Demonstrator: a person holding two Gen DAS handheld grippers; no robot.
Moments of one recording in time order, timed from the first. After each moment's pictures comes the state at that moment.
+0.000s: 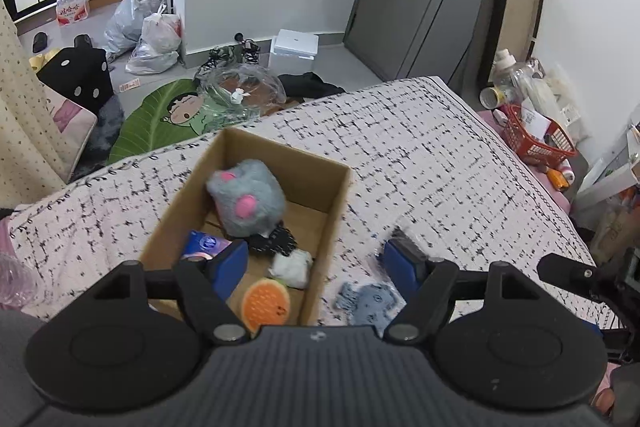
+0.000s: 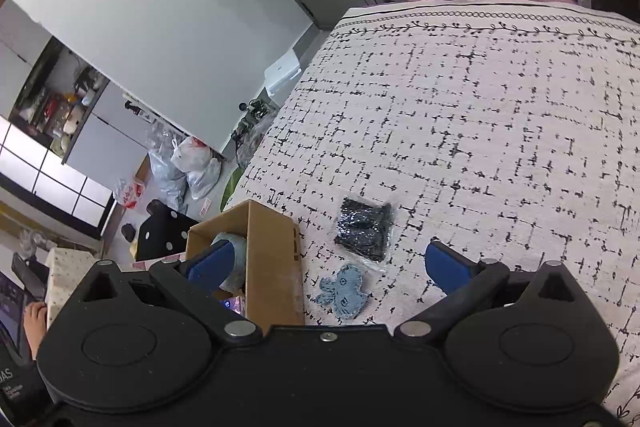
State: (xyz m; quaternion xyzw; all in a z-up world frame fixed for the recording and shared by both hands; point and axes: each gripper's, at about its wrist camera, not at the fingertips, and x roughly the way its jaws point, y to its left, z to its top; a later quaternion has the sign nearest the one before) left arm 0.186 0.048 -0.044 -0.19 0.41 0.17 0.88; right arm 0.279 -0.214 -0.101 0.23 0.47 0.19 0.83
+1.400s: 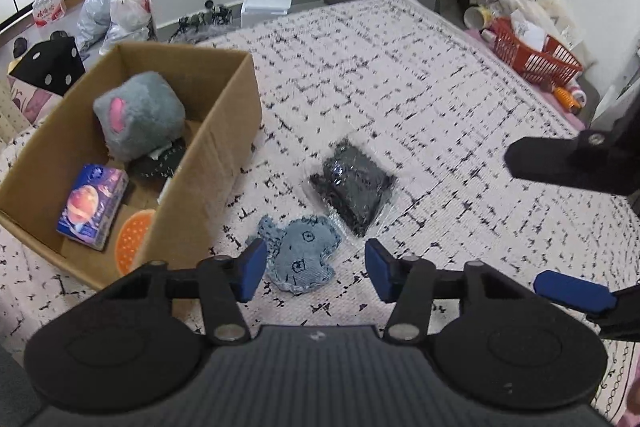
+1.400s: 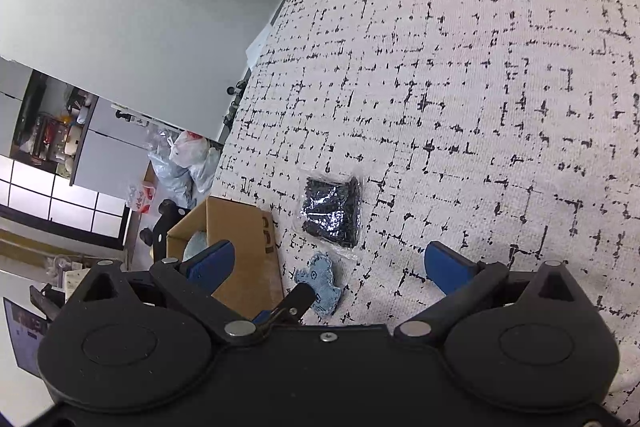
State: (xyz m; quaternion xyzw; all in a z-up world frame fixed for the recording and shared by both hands) left arm 0.232 -0.048 -0.150 -0.15 0.46 0.16 0.86; right arm 0.317 -0.239 -0.172 0.30 0.53 0.20 0.77
